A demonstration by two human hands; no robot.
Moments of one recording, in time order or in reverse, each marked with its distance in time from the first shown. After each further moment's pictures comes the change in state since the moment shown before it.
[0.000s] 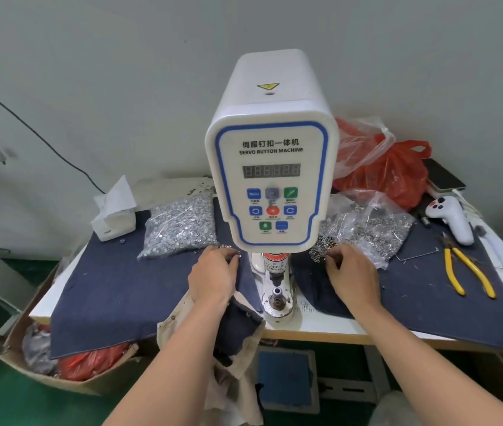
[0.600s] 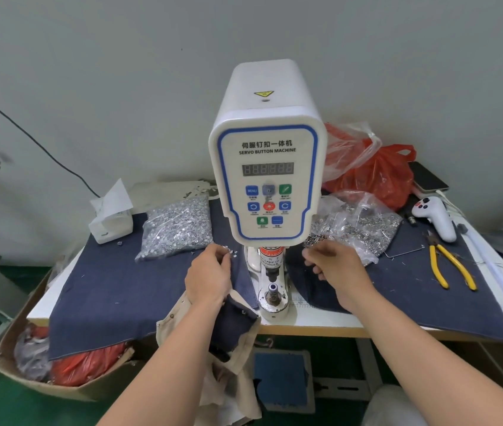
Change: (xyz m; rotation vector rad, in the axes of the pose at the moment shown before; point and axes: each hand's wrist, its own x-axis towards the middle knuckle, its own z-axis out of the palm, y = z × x) left_hand -0.006 -0.005 -0.002 -0.150 0.039 -0.042; right_hand -0.010 -0.049 -0.038 0.761 -0.291 0.404
